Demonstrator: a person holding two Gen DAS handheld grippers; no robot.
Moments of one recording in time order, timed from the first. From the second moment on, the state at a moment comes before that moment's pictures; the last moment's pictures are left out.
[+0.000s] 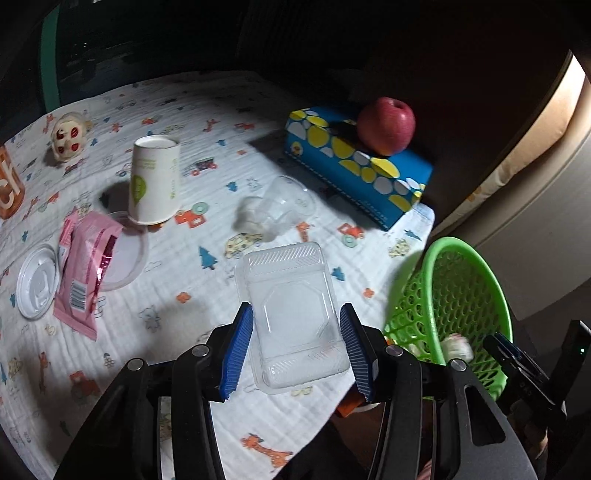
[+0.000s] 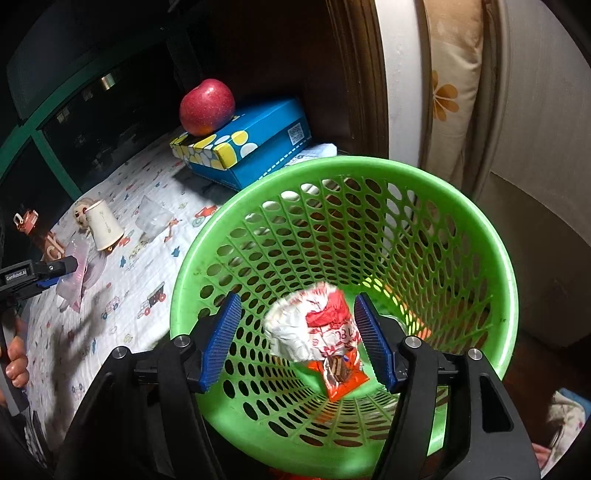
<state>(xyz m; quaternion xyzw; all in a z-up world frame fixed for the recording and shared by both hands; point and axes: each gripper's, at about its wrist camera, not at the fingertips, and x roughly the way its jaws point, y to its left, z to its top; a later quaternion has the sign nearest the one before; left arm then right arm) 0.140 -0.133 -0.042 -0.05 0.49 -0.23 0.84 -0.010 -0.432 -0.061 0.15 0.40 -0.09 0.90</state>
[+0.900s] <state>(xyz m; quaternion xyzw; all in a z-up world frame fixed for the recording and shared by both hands) 0.083 -0.319 -0.044 0.06 0.50 -0.39 0.77 -0.076 -0.482 -0.047 0.20 0.36 -0.14 0.90</state>
